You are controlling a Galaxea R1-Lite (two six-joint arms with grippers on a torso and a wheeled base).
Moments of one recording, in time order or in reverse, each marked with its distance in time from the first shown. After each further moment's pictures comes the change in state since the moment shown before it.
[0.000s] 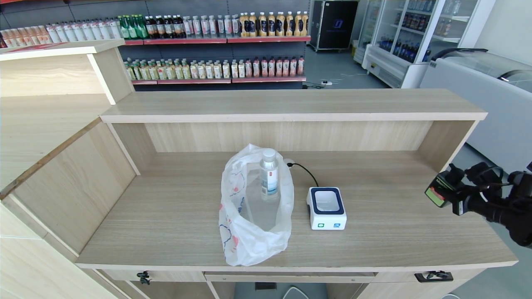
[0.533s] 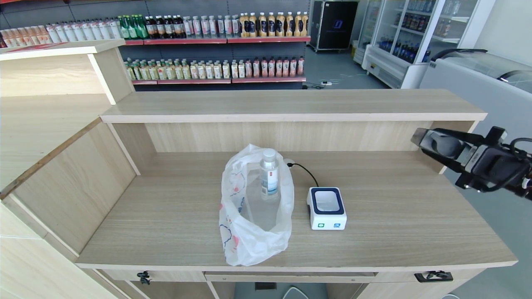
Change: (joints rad) left arm 0.000 0.000 0.000 0.000 0.000 0.000; right arm 0.354 -0.698 0.266 0.116 0.001 -0.764
